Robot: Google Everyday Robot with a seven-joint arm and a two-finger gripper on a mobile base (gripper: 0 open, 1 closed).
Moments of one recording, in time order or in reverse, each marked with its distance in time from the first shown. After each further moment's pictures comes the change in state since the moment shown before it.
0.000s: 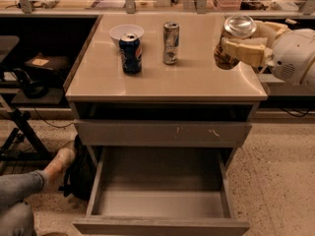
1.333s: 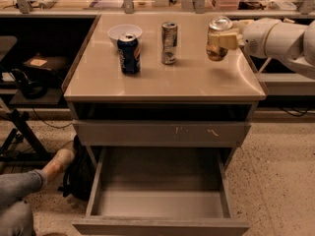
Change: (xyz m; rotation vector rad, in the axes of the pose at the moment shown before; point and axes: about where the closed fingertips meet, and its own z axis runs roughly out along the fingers) arm 0.093 -0.090 0.116 0.003 0.207 0.055
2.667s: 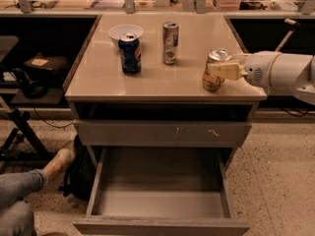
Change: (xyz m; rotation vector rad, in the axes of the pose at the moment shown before) arm 0.067 0.065 -0.038 -0.135 0.126 0.234
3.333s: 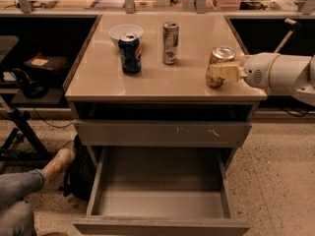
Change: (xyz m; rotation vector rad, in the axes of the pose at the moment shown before) arm 0.000 0.000 0.000 0.000 0.000 0.000
